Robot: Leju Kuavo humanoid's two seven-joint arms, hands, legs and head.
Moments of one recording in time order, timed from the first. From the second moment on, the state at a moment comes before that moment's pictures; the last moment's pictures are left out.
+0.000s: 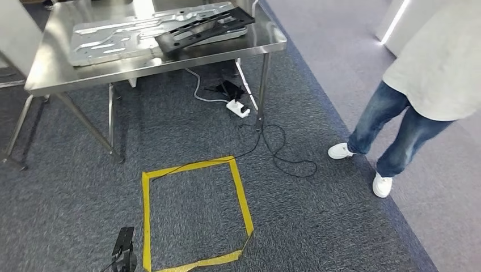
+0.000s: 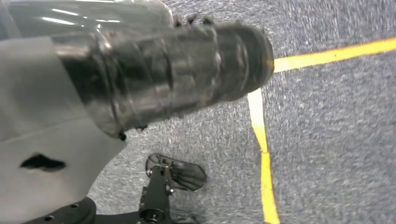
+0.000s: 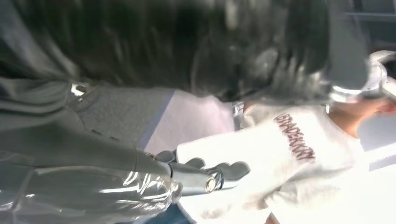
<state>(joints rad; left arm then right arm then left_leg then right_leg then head) -0.07 0.12 -0.33 -0.22 0.53 0.62 -0.22 0.35 -0.12 -0.55 -2.25 -0.54 -0.56 -0.12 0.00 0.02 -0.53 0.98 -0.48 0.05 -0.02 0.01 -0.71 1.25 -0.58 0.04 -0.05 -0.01</state>
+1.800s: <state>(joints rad) -0.07 0.11 -0.37 -0.22 0.54 0.62 -0.22 0.35 -0.10 -0.55 -2.25 -0.55 -0.53 -0.13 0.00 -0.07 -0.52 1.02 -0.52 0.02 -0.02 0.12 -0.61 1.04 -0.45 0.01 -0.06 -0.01</state>
